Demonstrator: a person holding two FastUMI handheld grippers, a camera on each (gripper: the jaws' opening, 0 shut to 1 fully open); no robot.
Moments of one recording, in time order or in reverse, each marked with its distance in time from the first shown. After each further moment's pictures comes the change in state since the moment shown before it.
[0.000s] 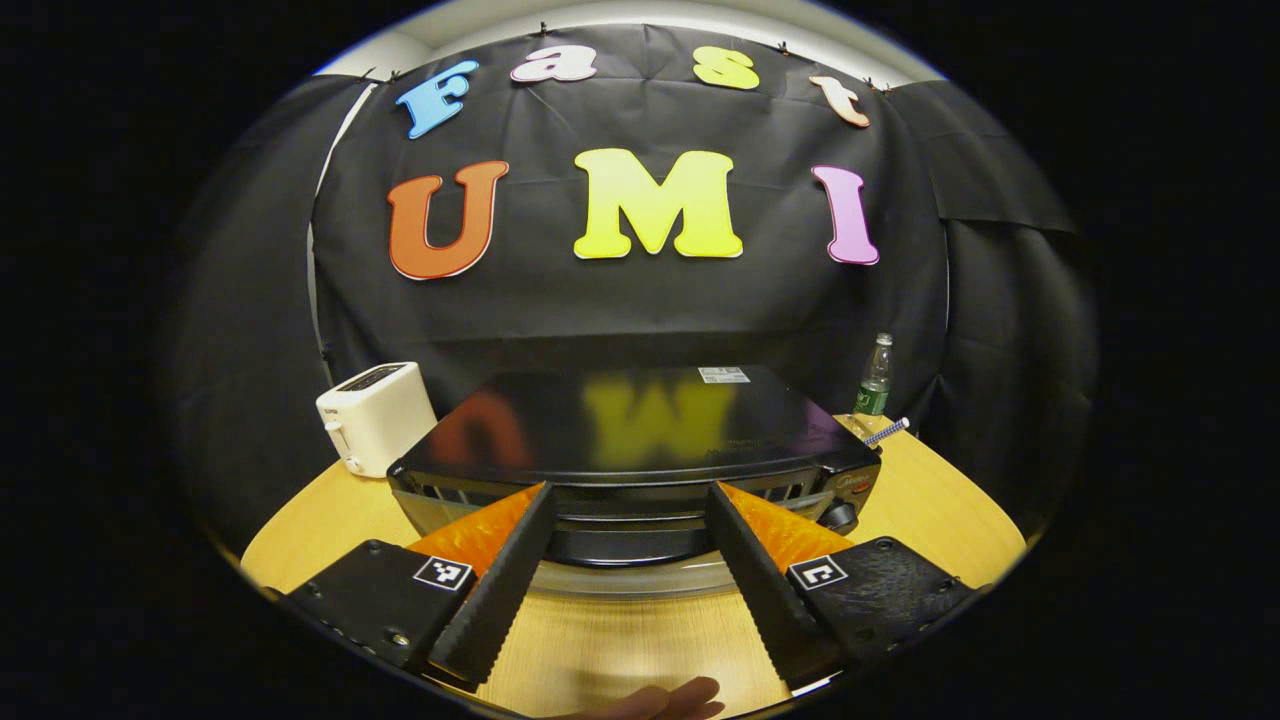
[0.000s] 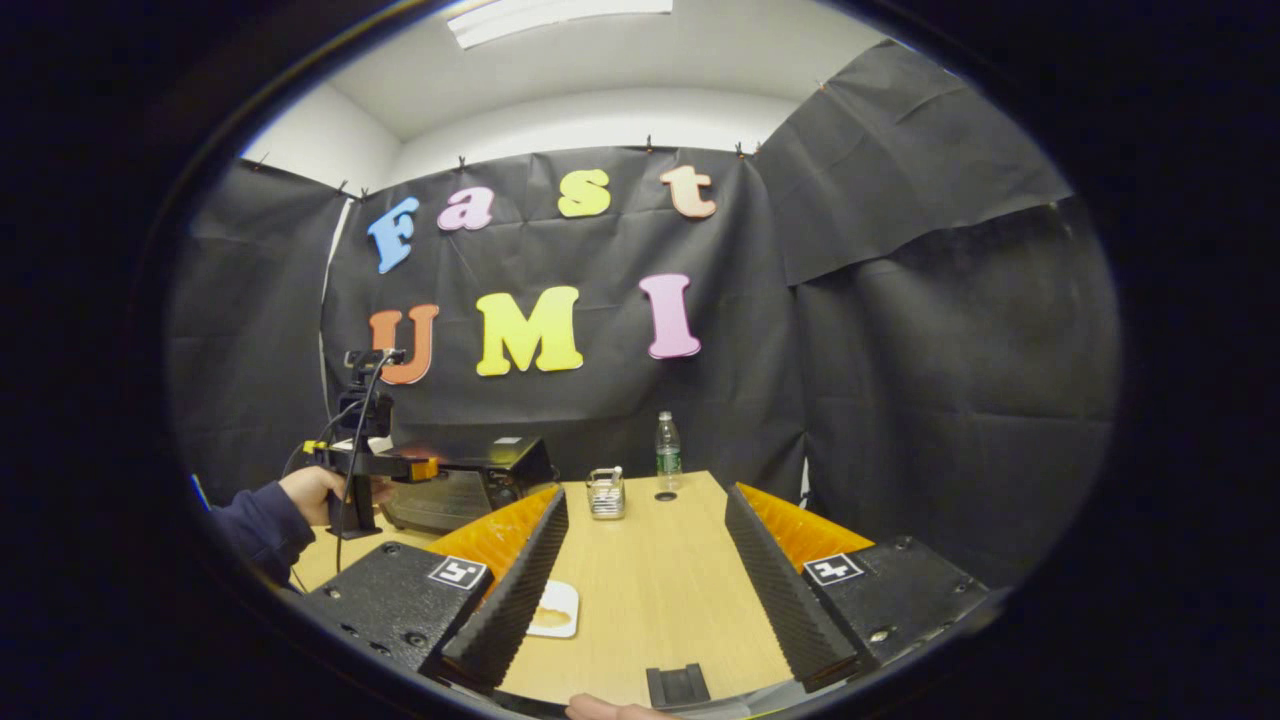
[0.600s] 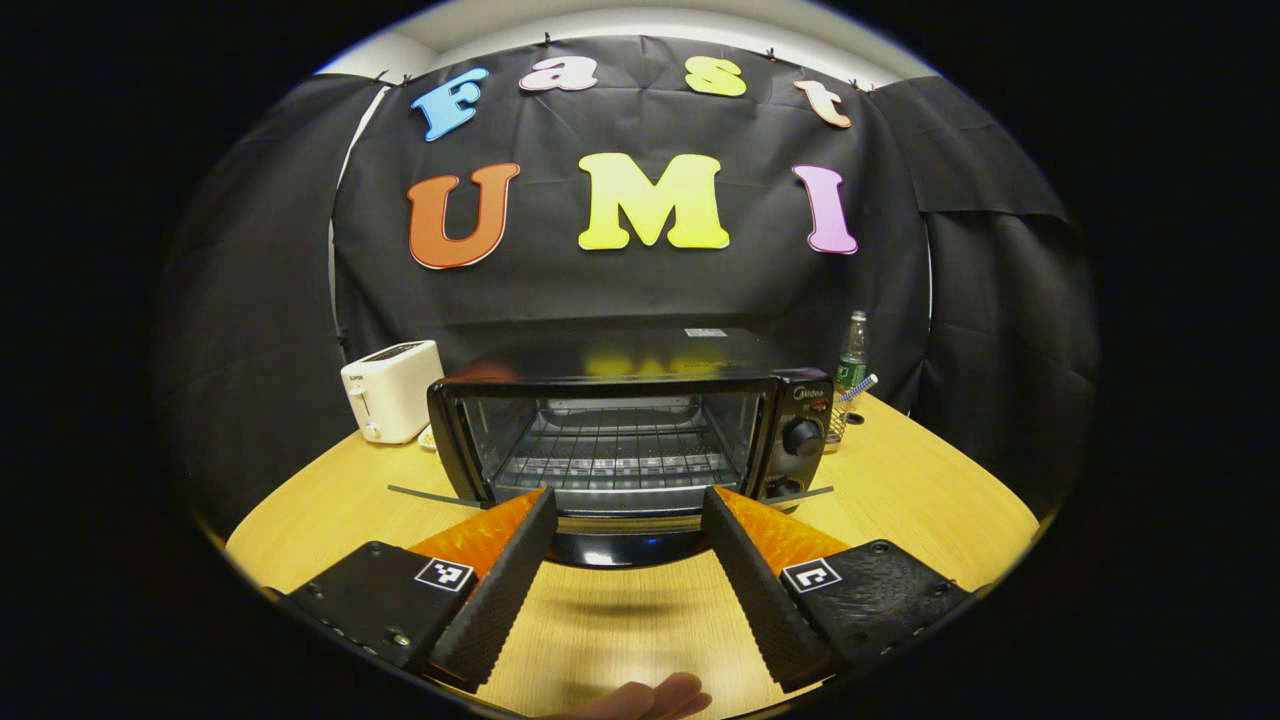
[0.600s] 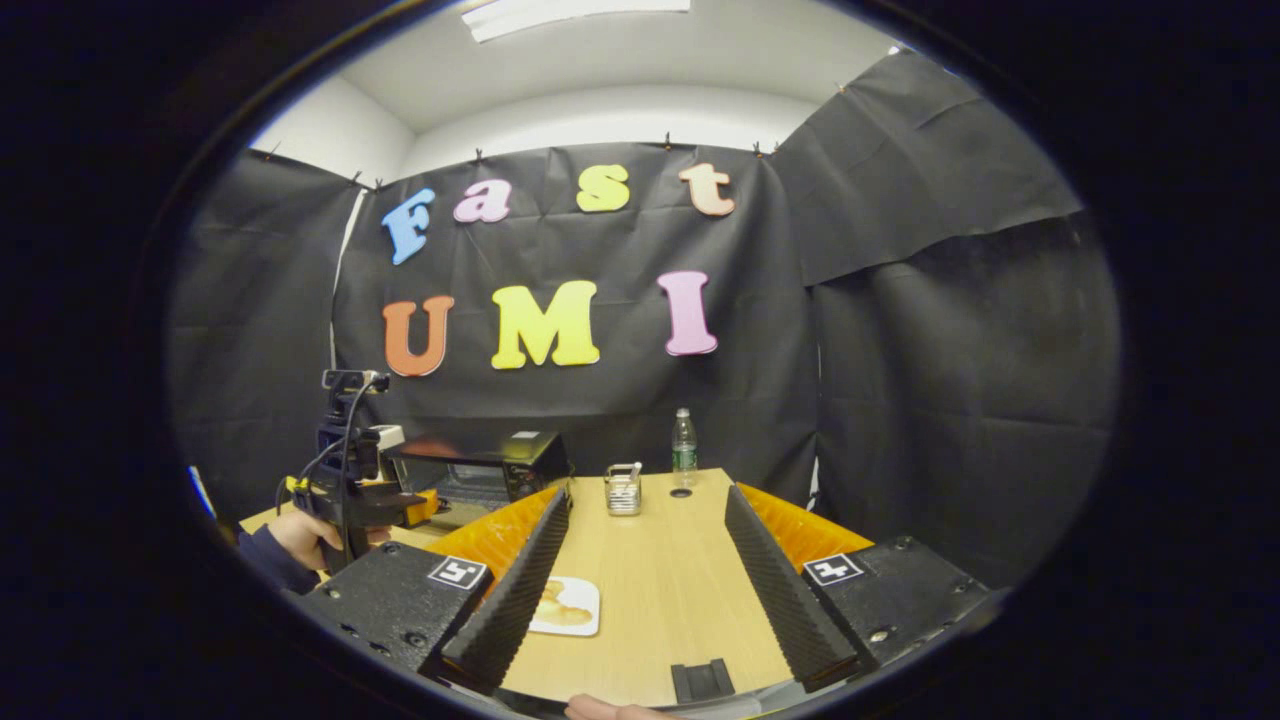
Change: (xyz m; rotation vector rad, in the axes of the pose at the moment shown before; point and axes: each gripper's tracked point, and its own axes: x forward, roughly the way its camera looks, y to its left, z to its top) left arm -0.060 -0.004 -0.061 0.006 -0.012 -0.003; right arm 0.003 0.038 -0.010 -0.034 0.028 0.028
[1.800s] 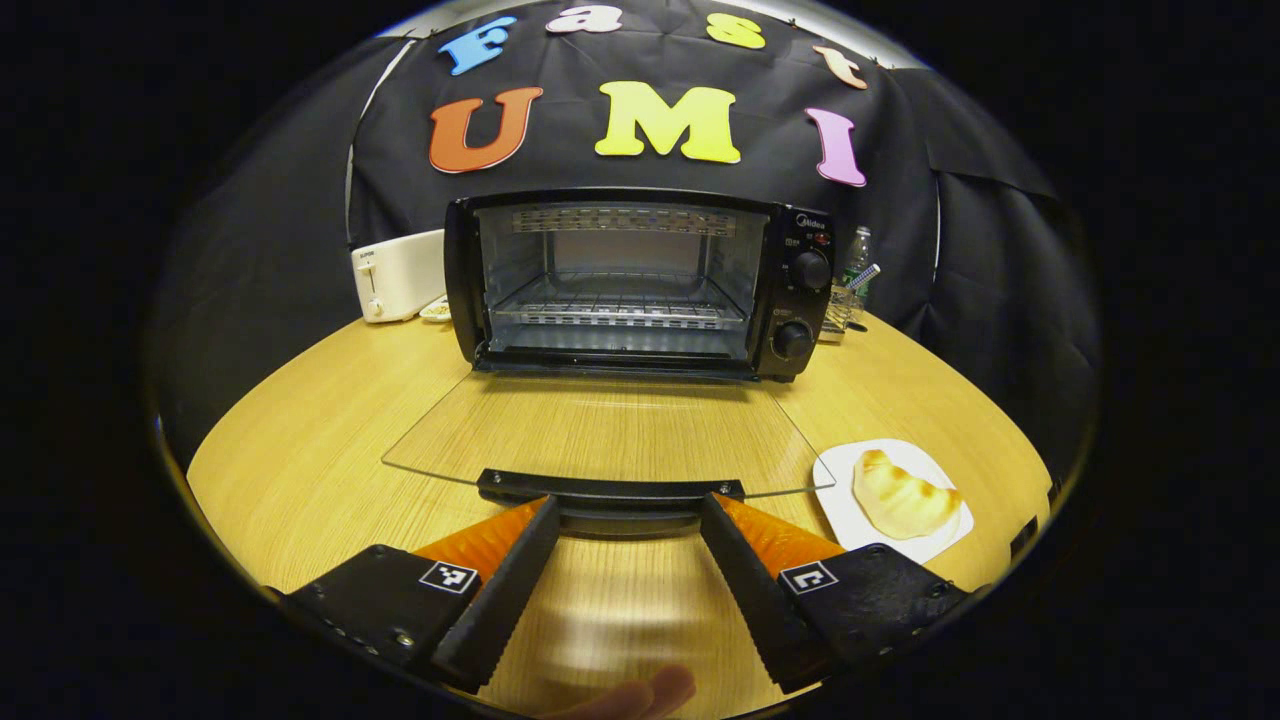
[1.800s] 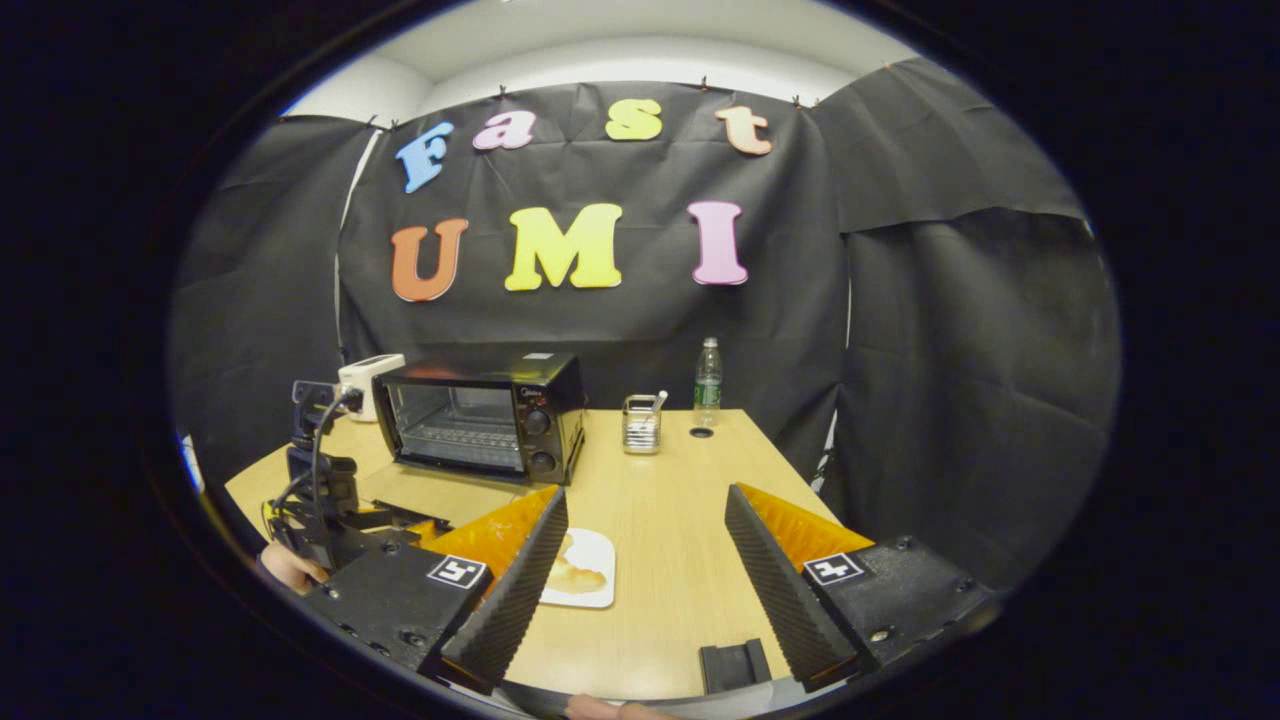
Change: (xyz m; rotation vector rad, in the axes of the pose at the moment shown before) left arm -0.036 -0.003 -0.116 -0.093 0.202 0.004; right arm 0.046 0.036 -0.072 -0.060 0.195 0.028
